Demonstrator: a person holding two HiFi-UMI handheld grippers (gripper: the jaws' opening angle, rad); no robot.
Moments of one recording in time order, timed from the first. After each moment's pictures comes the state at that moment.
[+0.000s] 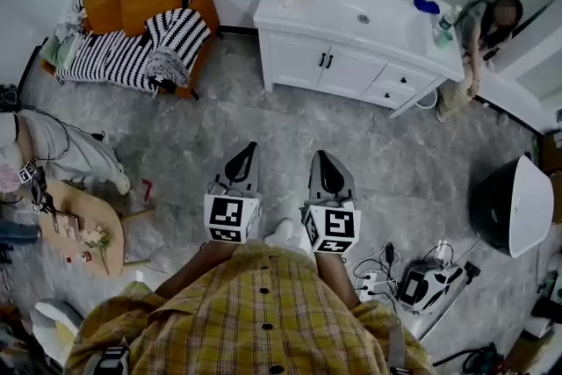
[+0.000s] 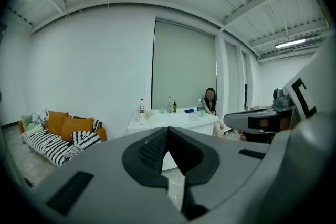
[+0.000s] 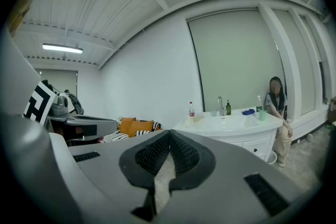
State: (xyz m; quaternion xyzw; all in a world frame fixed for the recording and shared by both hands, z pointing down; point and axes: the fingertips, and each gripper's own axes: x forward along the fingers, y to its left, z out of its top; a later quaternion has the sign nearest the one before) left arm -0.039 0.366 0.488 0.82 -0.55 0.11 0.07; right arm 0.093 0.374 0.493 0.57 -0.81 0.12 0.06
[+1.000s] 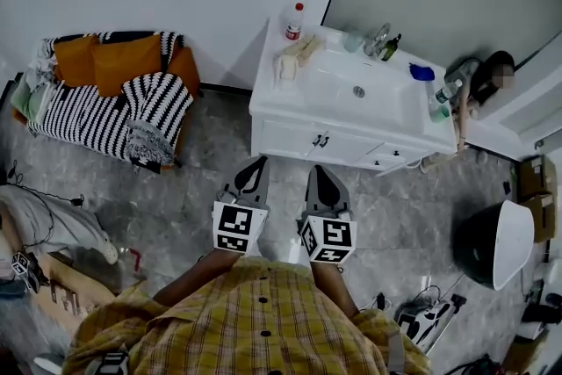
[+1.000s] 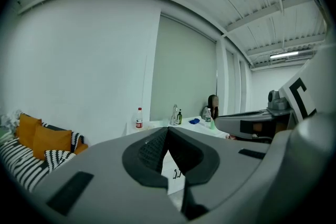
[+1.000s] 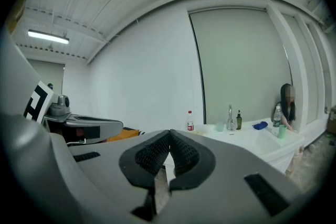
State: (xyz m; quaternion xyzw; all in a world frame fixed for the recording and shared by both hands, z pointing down) left arm -0.112 0.034 0.448 0.87 -0.49 0.08 0.07; right arm -0.004 0.049 0.450 0.61 -0.79 0.09 0.06
